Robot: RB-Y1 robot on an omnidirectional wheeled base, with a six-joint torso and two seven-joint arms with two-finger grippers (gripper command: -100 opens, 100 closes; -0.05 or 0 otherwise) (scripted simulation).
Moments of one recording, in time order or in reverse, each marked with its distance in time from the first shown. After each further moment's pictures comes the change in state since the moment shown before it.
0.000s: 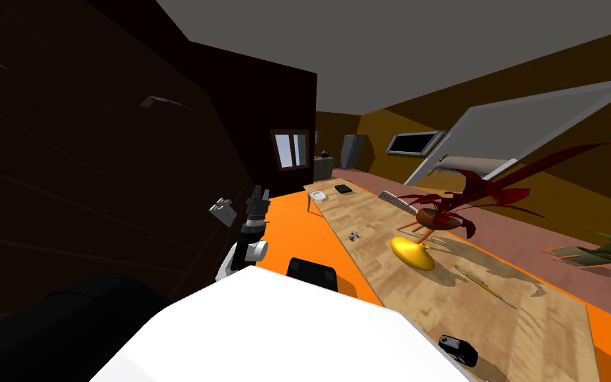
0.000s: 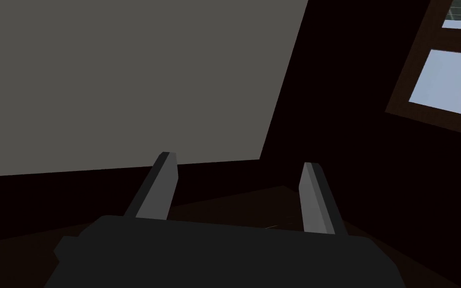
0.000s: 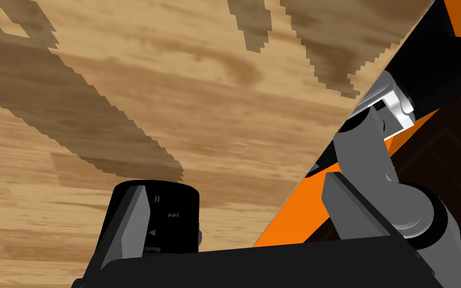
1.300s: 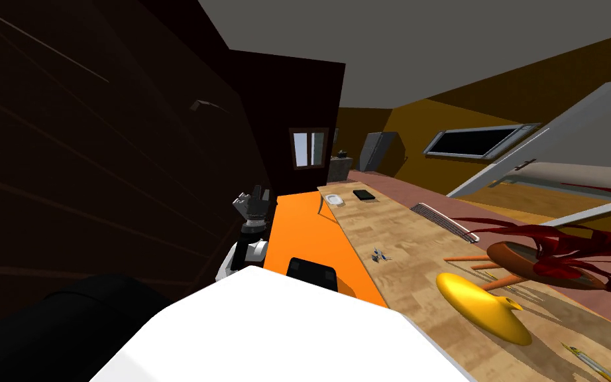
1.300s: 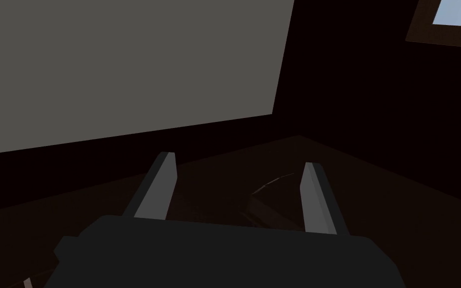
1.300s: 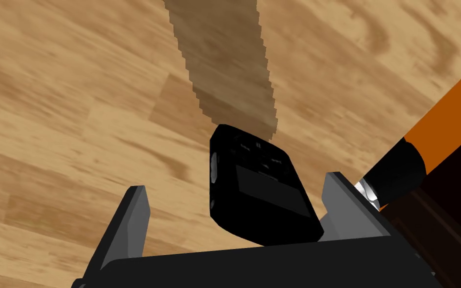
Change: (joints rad) left arm 0.000 0.000 0.000 0.000 0.000 0.000 0.000; right arm -0.046 -0.059 0.078 0.180 0.096 0.007 0.071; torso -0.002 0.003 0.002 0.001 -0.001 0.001
